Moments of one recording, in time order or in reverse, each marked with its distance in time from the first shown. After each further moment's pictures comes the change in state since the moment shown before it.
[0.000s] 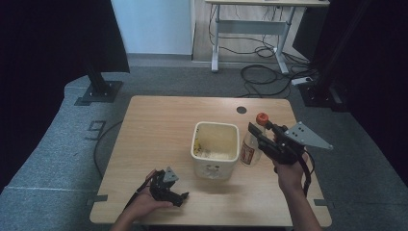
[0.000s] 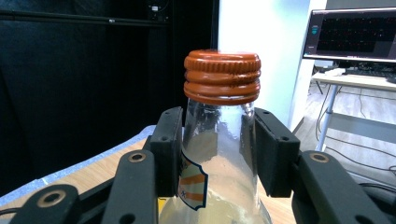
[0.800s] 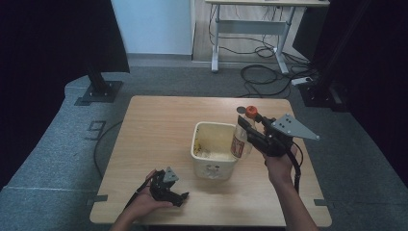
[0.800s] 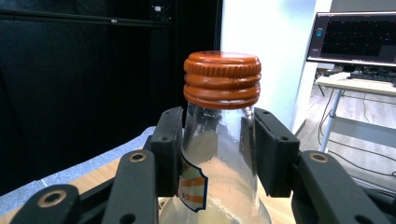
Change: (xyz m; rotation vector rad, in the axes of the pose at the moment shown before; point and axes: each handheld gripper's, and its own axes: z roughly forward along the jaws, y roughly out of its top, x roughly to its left) left arm 0.000 0.000 0.000 0.003 0.001 0.003; right arm 0.015 0.015 0.025 0.004 0.004 -0.014
